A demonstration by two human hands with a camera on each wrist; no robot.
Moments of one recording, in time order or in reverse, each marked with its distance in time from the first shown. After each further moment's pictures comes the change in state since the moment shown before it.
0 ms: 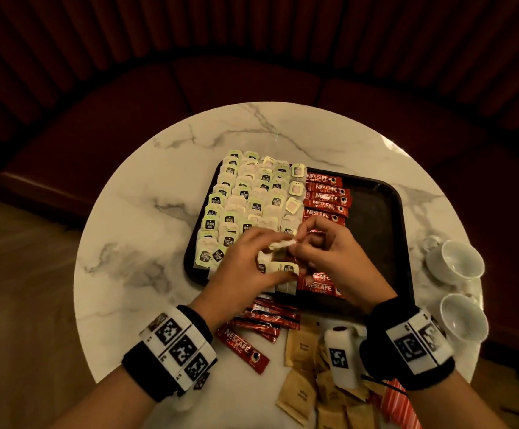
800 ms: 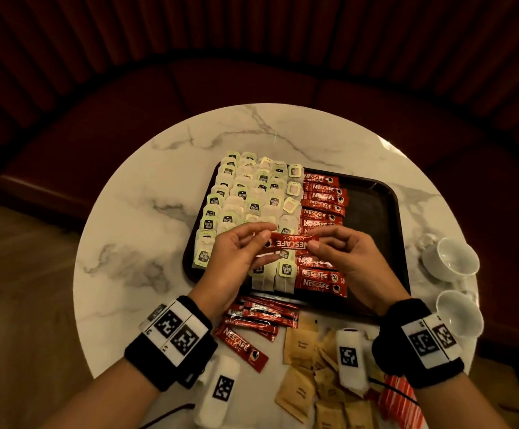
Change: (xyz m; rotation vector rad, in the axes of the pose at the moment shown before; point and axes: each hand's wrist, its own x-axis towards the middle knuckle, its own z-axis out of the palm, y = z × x) left_hand 0.011 0.003 -0.001 -0.737 0.152 -0.304; right_hand -0.009 0.018 -0.028 0.131 0.162 0.009
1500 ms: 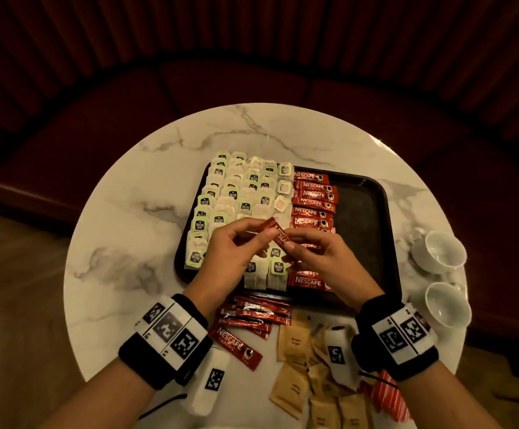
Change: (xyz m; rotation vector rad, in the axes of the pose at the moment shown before) left_hand -0.001 0.006 0.007 0.272 -0.019 0.147; right_hand 0.001 0.009 0.012 -0.221 -0.096 -0.060
